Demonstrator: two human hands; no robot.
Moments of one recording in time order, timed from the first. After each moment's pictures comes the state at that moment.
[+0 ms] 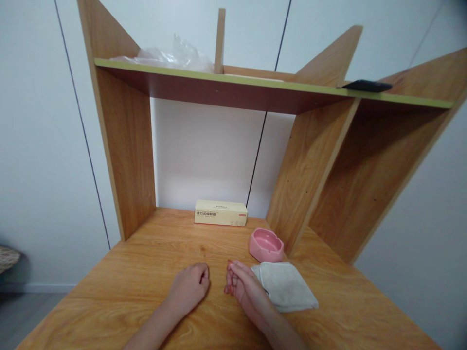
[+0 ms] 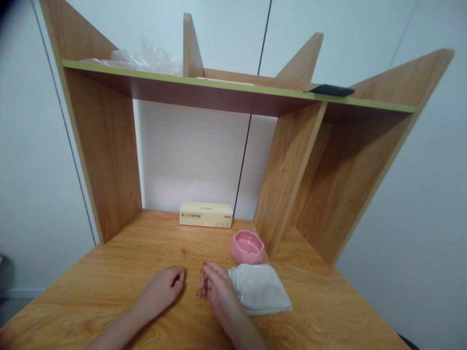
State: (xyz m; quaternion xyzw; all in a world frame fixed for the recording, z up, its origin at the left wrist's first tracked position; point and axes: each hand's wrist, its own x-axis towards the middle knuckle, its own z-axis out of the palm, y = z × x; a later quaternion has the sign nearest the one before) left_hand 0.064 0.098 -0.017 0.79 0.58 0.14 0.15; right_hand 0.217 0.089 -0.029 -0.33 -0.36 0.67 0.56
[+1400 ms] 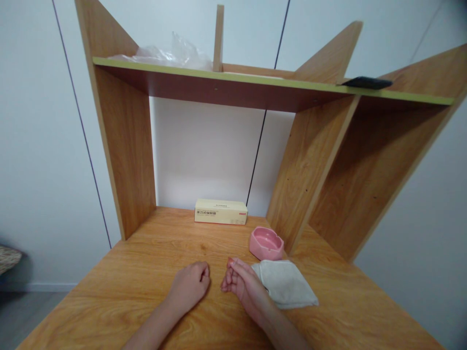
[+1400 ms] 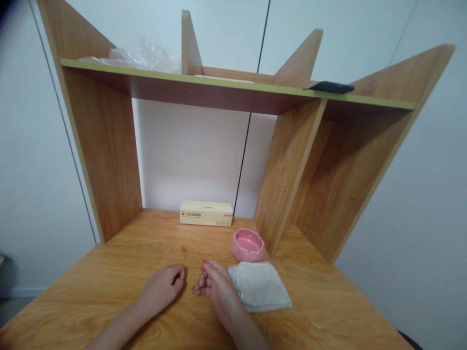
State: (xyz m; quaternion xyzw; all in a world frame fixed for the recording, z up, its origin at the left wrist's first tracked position) left_hand 0.064 0.098 -0.016 0.78 0.59 0.13 0.15; right_hand 0.218 0.086 -0.027 -0.32 -0.36 0.68 0.54
